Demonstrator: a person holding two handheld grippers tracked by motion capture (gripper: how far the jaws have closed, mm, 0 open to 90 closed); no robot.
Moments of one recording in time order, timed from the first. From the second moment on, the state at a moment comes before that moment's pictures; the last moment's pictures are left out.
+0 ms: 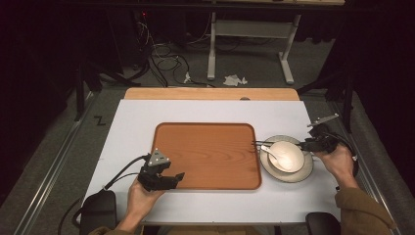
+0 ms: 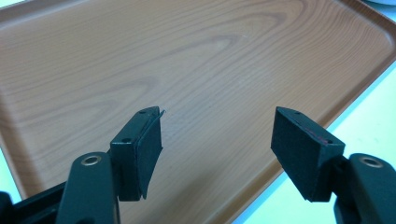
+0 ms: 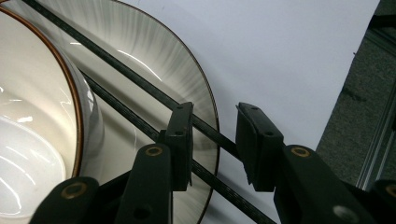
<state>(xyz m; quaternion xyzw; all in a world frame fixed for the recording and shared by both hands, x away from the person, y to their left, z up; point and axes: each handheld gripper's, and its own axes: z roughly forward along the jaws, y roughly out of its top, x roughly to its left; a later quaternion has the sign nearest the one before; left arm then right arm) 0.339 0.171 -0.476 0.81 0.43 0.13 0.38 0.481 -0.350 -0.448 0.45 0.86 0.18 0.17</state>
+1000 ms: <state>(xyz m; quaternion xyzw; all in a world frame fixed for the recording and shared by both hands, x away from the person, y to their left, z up) 0.339 0.170 -0.477 0.81 0.43 0.13 0.38 0.481 -0.337 -0.453 0.41 0.88 0.17 0.15</state>
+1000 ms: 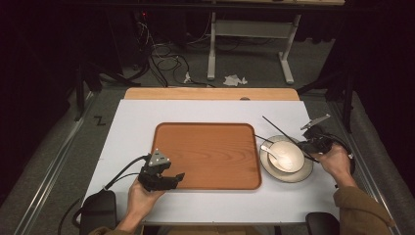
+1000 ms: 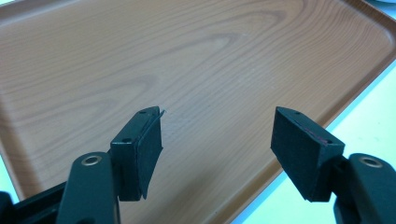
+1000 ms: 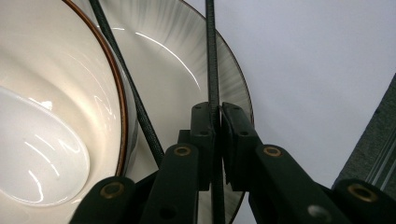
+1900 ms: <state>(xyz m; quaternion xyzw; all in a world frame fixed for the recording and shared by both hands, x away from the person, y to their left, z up) 0.340 0.170 -0.478 0.81 0.43 0.12 0.38 0.437 -0.313 -0.398 0.39 0.86 0.26 0.19</state>
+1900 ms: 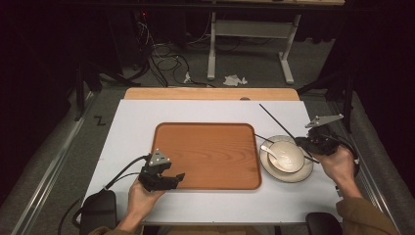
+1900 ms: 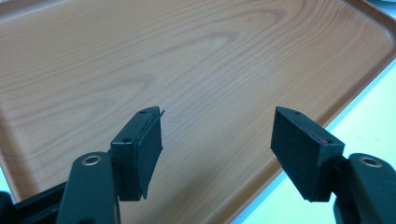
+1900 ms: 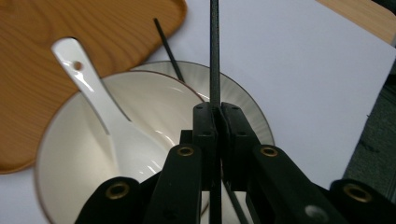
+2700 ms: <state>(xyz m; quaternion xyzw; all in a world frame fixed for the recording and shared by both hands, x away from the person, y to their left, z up) 0.340 0.170 -0.477 0.81 0.42 0.12 0.38 0.396 -0.224 -0.397 0.34 0.88 0.30 0.13</state>
